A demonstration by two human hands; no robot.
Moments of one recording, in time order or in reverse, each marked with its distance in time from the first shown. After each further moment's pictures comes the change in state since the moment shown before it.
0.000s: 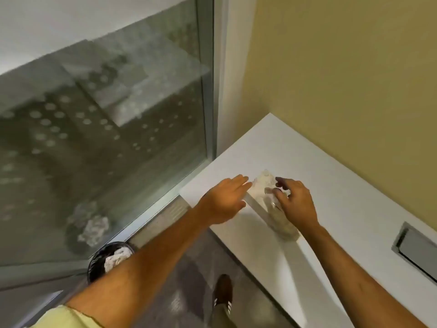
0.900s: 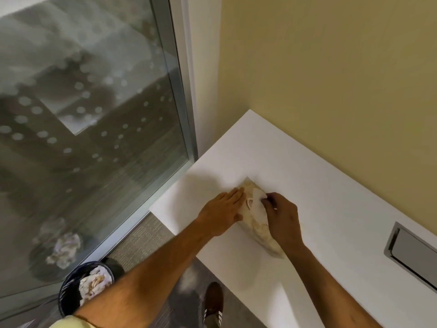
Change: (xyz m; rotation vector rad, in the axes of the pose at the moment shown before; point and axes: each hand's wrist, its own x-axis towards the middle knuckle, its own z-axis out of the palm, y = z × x) left_hand 0.097 -0.016 0.090 0.134 -0.237 0.059; right_hand 0.026 0.043 0.028 0.168 0.113 0.152
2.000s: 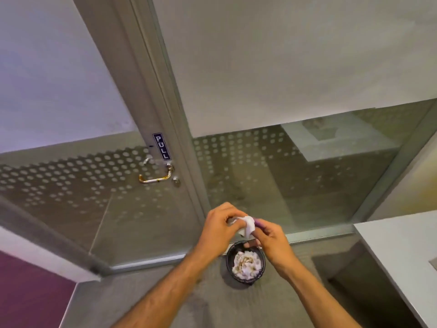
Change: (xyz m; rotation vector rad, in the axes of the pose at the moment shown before) left_hand -0.760 0.039 -0.044 -0.644 1.138 -0.803; right_hand -0.521 -0.397 0.195 0.756 -1.074 -0.260
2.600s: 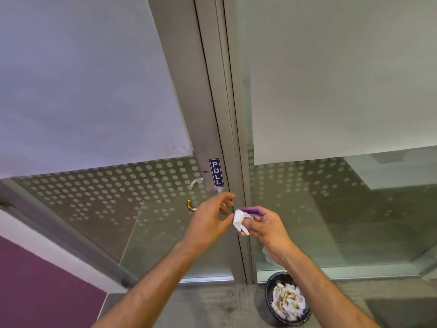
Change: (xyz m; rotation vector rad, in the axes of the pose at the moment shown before) left_hand 0.094 -0.096 -0.206 0.292 0.093 0.073; right_hand 0.182 -0.022 0.170 0.186 -0.136 0.022
